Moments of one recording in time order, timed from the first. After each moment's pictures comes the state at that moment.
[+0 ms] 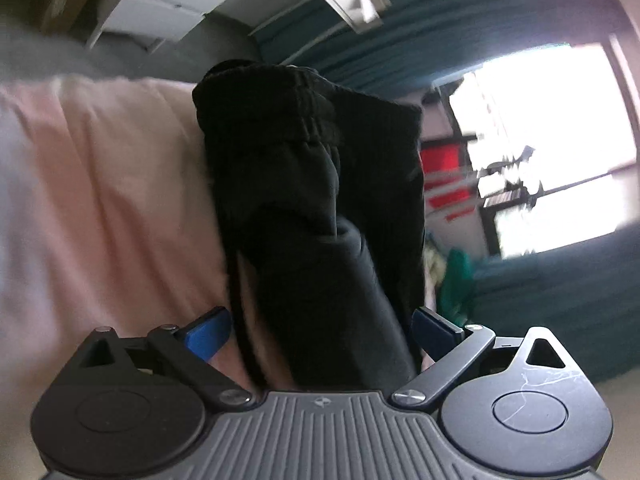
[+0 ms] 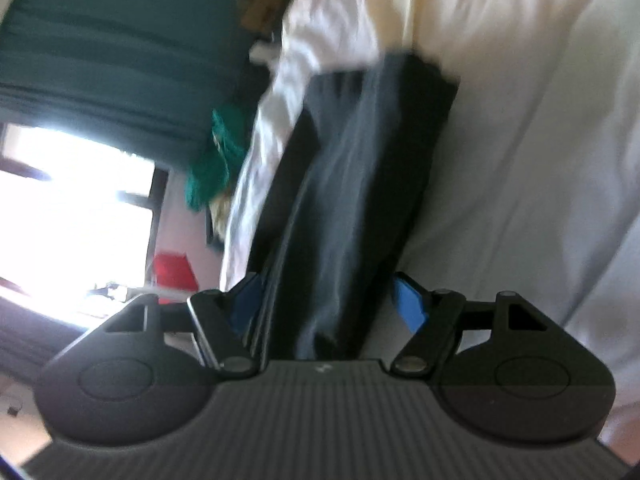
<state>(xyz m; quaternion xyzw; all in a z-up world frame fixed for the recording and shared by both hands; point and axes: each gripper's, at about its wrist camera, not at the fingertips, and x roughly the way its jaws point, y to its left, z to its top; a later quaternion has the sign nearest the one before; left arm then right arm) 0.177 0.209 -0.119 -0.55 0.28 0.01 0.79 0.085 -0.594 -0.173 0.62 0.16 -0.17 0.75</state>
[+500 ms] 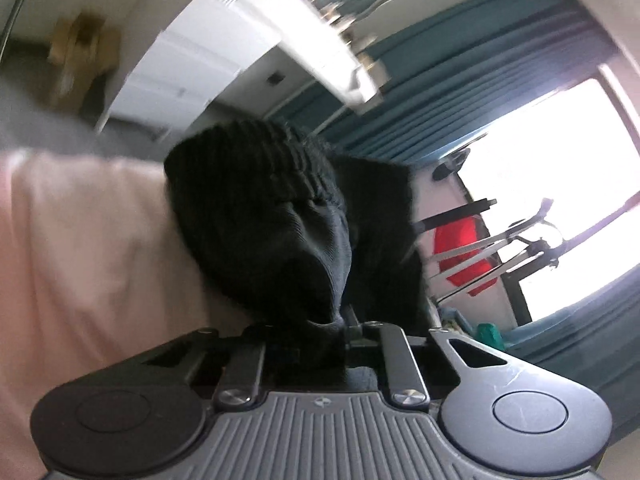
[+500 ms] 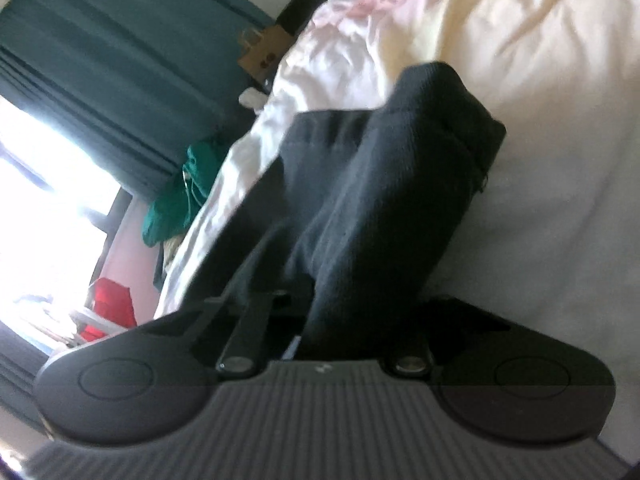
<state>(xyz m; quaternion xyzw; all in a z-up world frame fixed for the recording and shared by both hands) 0.206 0.178 -0.096 -0.47 0.18 0.11 0.86 0.153 -0.607 -0.184 0.51 0.10 -0.28 0.81</state>
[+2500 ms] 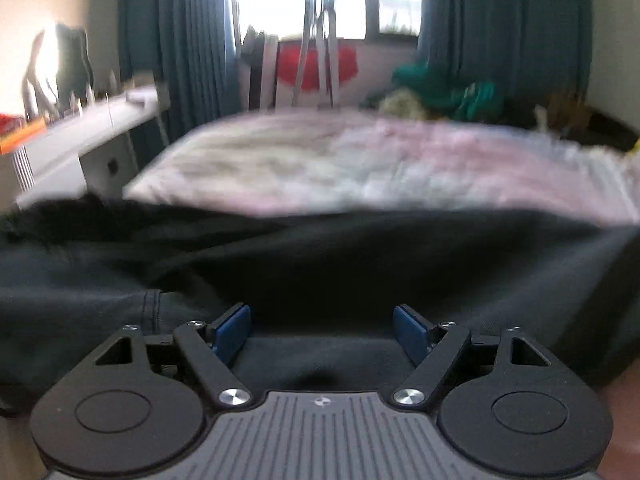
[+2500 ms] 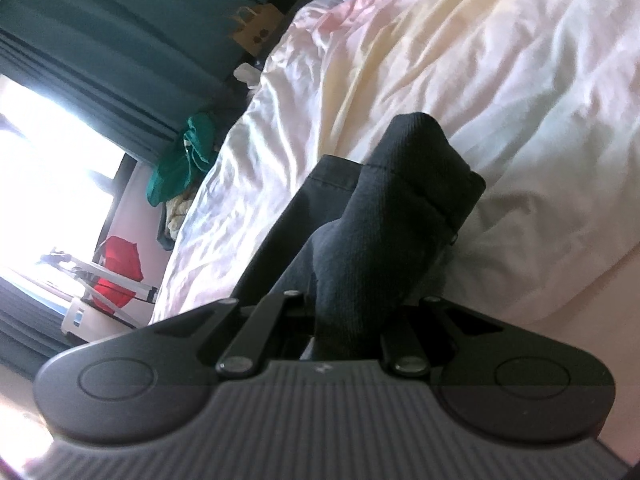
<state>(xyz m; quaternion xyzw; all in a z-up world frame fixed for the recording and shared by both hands) 0.058 -0.062 -0.093 0.05 0.32 -0.04 0.94 -0.013 -0.602 -0.137 0.52 0.17 -0.25 0.80</state>
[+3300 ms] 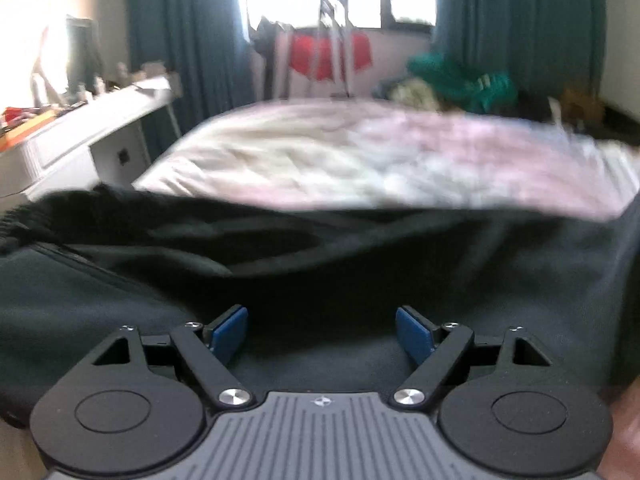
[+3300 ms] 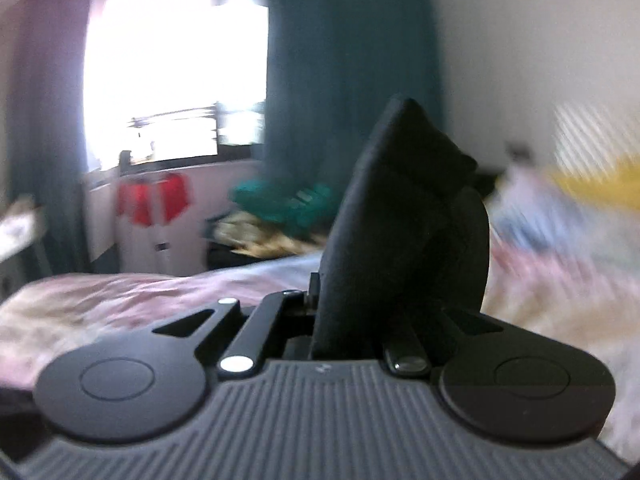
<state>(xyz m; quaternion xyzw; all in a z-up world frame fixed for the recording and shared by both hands) 0.060 -0.030 -0.064 0.03 0.31 -0.02 0.95 0.037 -0.399 -0.004 0.02 0.08 -0.18 0.98</state>
